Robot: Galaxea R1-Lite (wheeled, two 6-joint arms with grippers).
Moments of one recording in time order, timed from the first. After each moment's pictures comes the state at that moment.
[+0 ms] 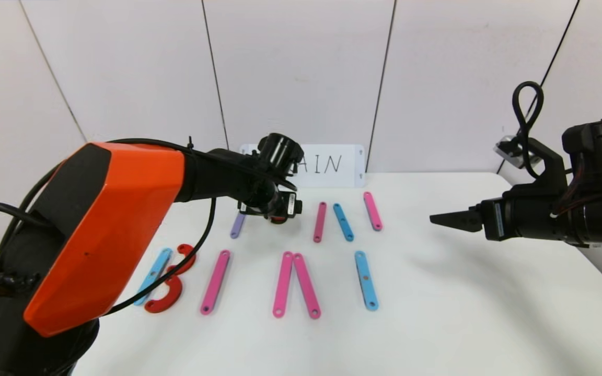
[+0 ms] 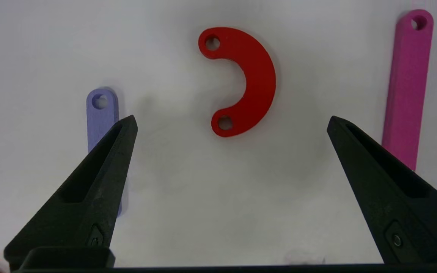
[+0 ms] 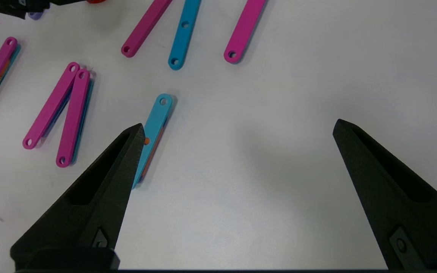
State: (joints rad) left arm -0.56 2.36 -1.96 0.38 0.33 -0.34; right arm 0.13 1.60 -0.91 -0.07 0.34 -0.01
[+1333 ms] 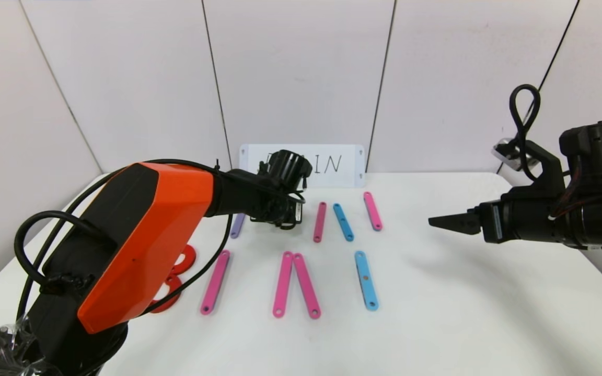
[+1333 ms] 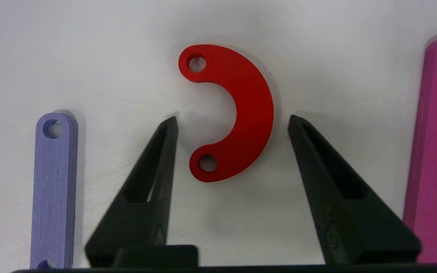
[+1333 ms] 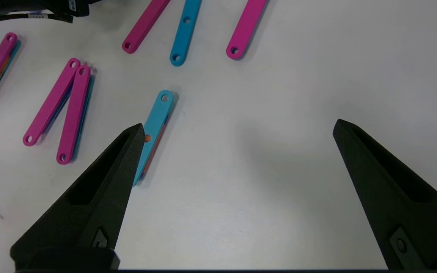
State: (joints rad) left arm -0.57 2.46 -1.98 0.26 0.38 -0.36; right arm 0.14 1.60 -0.90 -0.07 0.34 -0.01
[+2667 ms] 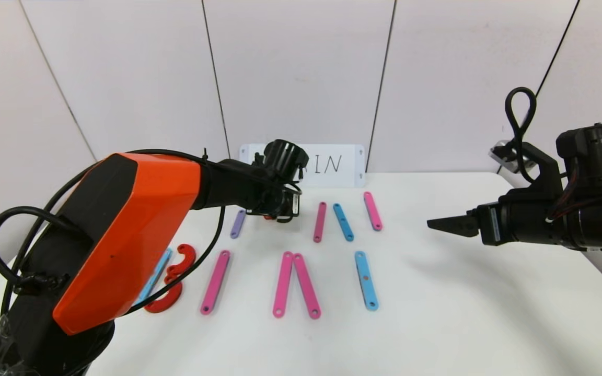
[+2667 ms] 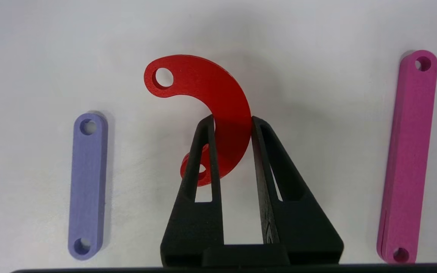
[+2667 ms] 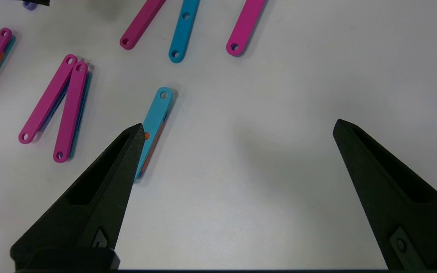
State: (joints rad) left arm -0.56 2.40 -1.96 0.29 0.38 -0.36; right arm 0.15 1.60 -0.90 -0.07 0.32 -0.01
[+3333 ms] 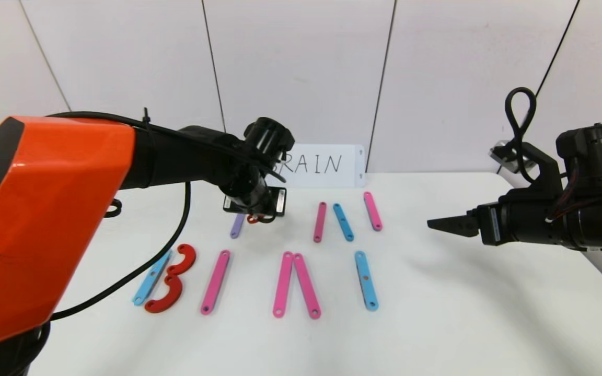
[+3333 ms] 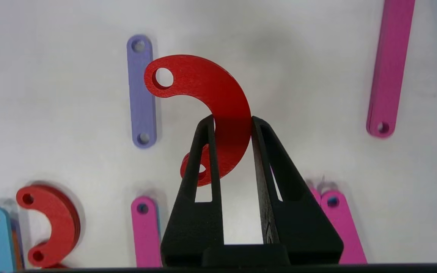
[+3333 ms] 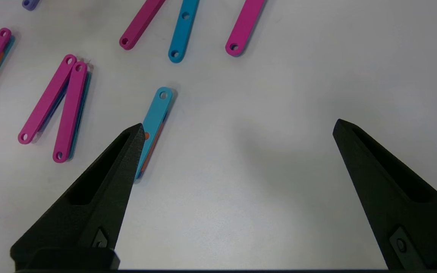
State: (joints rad) left arm -0.56 2.19 -1.85 0.53 0.29 -0.34; right arm 0.15 1.60 -0.90 -0.07 0.32 -0.01
